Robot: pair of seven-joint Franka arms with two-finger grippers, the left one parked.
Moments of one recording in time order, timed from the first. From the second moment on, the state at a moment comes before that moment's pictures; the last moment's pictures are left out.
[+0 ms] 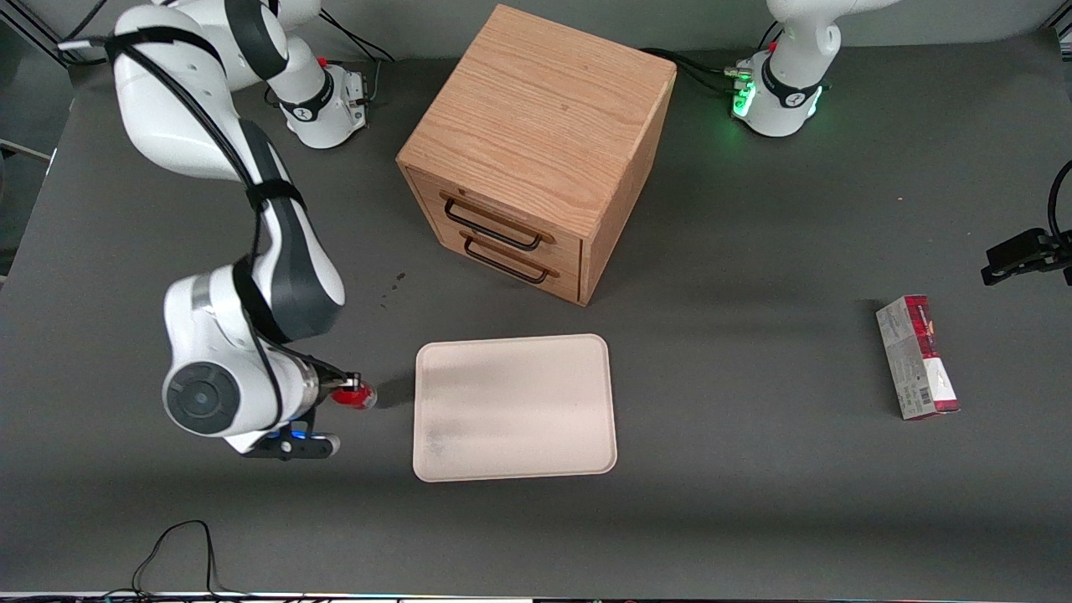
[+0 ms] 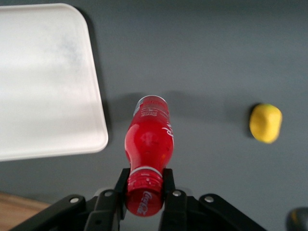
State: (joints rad) arm 0.27 0.76 -0.01 -0.96 -0.01 1.44 0.31
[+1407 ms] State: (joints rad) arm 0.27 0.60 0.06 -0.93 0.04 1.39 0.50
